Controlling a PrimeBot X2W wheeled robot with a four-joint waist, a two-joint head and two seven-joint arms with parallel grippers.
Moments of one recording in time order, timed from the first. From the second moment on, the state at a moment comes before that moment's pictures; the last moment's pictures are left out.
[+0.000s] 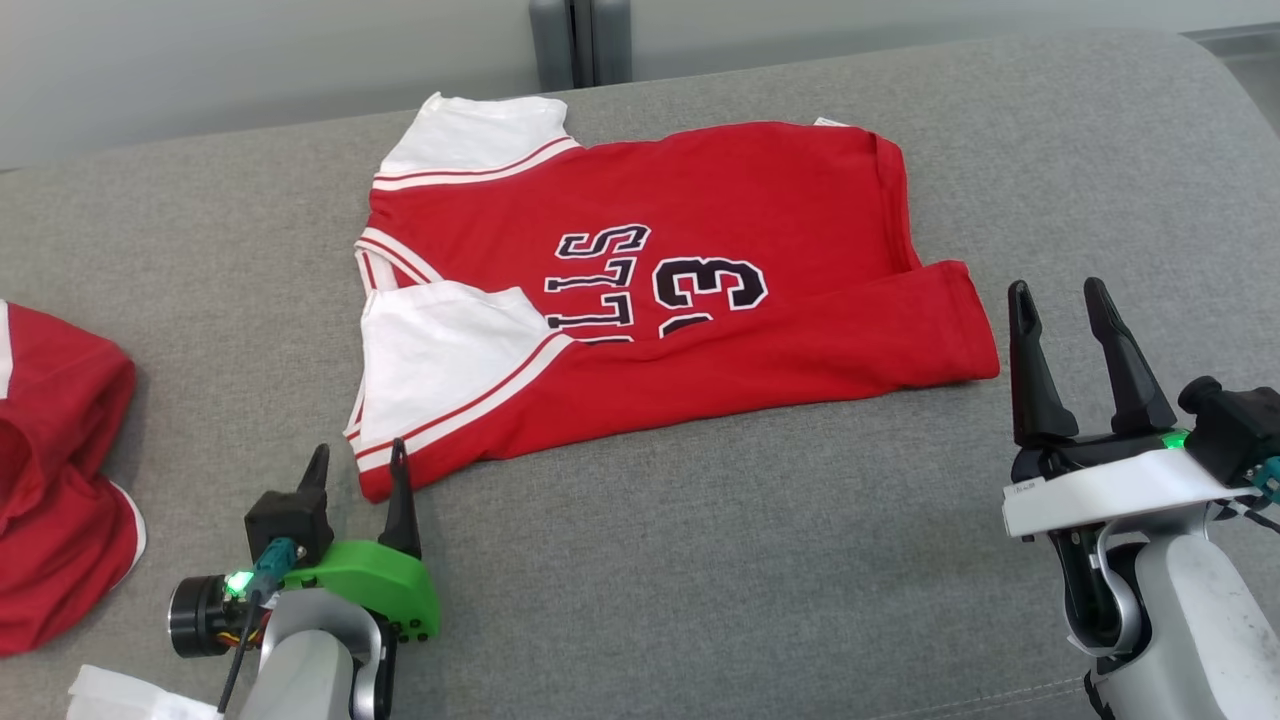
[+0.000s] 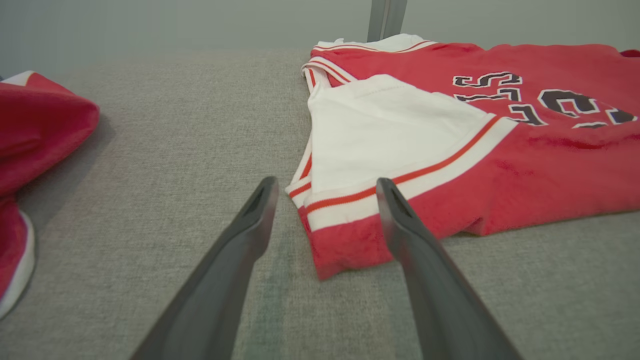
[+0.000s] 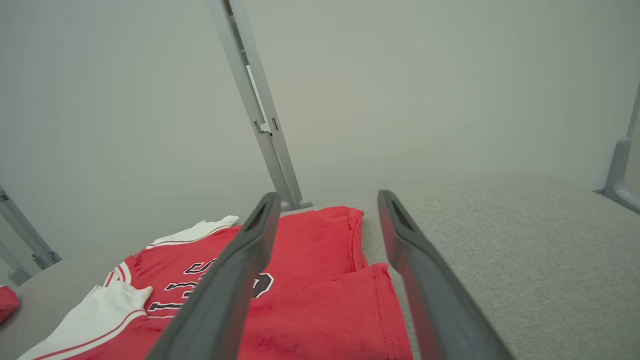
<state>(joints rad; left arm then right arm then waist) -0.29 0.07 -0.13 0.62 -0.22 0.02 -0.26 -0.21 -0.16 0.04 0.13 0.39 0.13 -0.26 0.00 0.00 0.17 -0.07</state>
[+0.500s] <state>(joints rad) -0.42 0.07 -0.15 0.90 -0.21 0.02 -0.27 -0.19 -0.17 0.05 0.14 0.38 0.13 -0.26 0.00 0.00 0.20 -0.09</state>
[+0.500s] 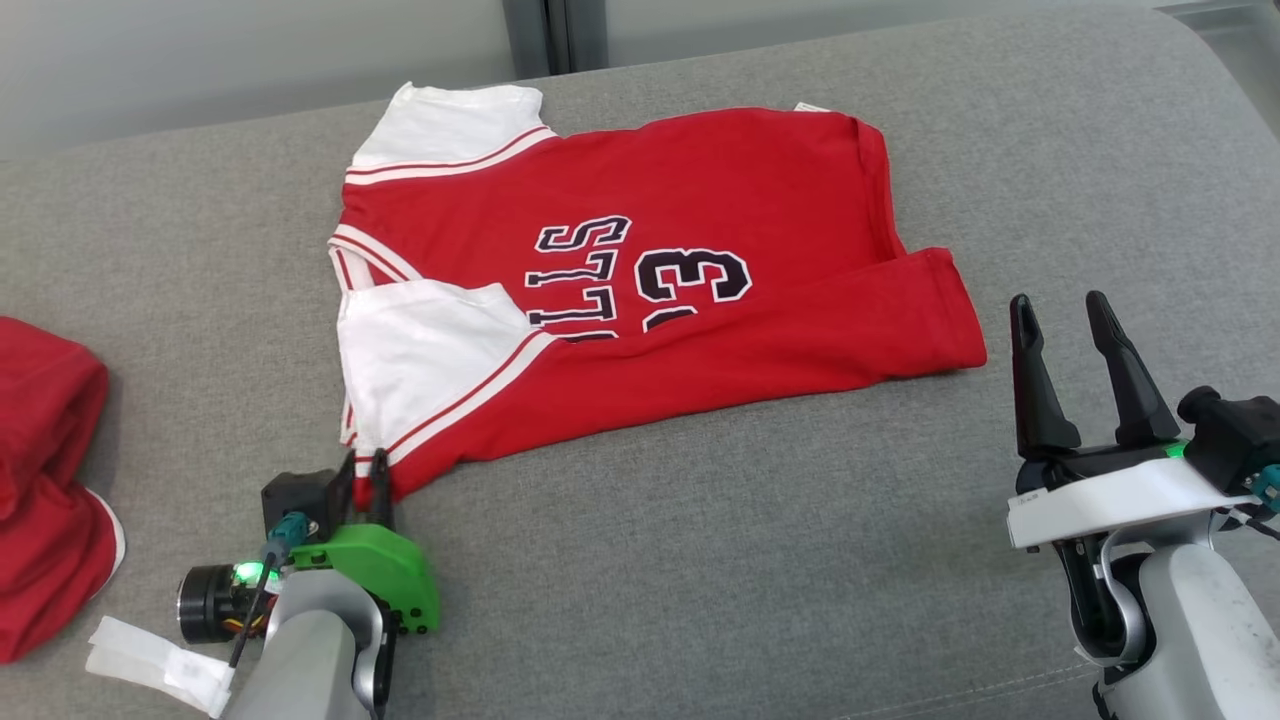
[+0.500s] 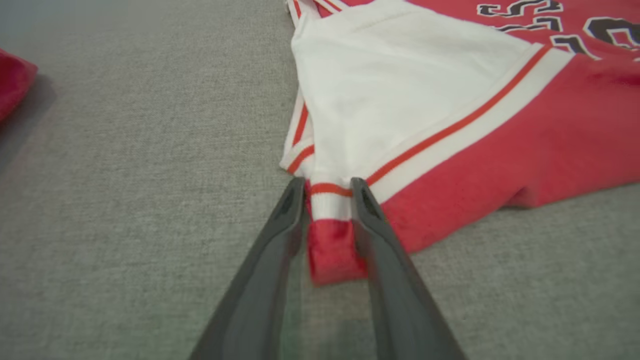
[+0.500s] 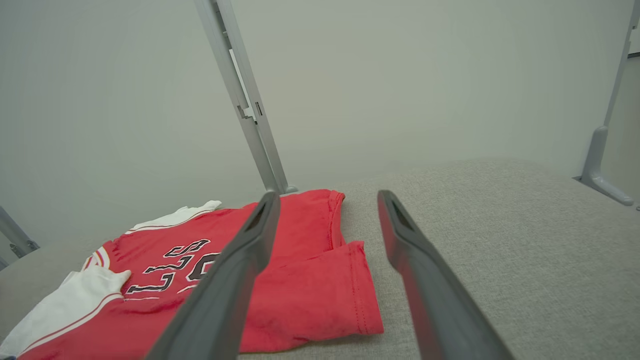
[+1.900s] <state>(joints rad) -0.34 0.05 -0.24 0.59 -0.18 -0.02 -0.26 -0.48 -0.13 -0.03 0.89 0.24 0.13 -0.26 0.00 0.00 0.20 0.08</state>
